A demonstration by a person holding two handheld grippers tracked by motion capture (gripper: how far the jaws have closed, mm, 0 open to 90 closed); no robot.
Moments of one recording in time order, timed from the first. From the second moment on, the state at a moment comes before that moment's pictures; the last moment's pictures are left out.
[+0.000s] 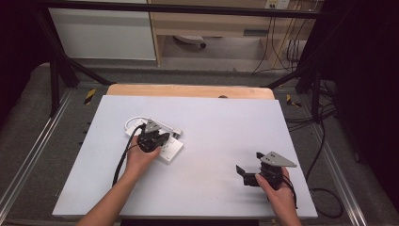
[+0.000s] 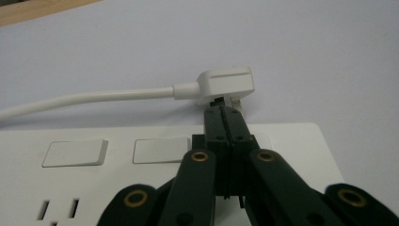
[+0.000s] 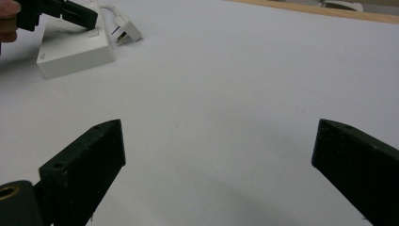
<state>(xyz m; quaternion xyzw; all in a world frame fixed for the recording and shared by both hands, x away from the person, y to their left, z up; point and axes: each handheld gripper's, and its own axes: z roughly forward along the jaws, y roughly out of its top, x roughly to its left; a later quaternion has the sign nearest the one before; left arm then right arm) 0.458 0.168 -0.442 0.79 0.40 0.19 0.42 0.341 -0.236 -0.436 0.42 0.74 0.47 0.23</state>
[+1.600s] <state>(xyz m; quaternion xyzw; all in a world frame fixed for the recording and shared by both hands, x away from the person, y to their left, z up) 0.457 0.170 -0.433 0.77 0.40 0.19 0.46 0.342 -0.237 -0.437 0.42 0.74 0.47 0.23</state>
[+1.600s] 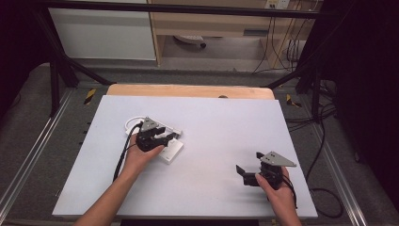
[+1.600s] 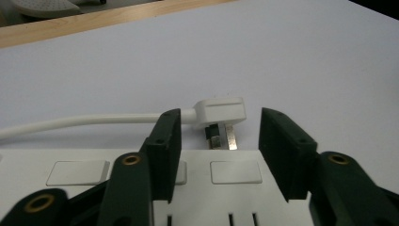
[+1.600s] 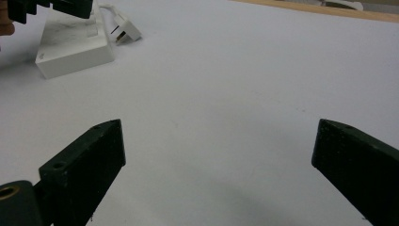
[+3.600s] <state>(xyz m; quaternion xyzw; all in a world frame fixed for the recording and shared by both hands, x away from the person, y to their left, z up) 0.402 0.244 -0.379 0.73 0.42 0.20 0.50 0.342 -0.236 -0.437 0.42 0.74 0.47 0.22</state>
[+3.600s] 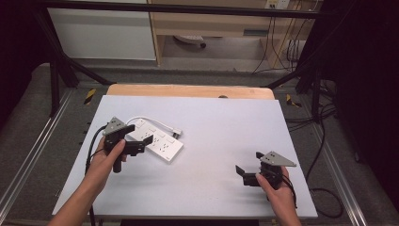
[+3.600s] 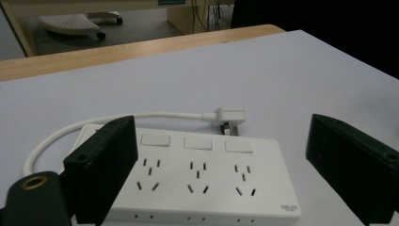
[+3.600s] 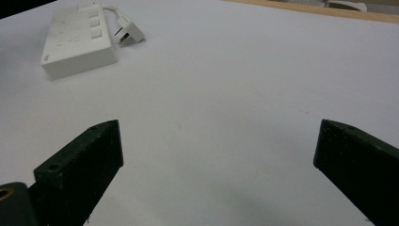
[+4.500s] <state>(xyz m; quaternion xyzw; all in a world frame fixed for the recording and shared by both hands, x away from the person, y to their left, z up) 0.342 0.301 -0.401 0.69 0.44 0.21 0.53 0.344 -0.236 -0.439 0.43 0.74 0.47 0.22</state>
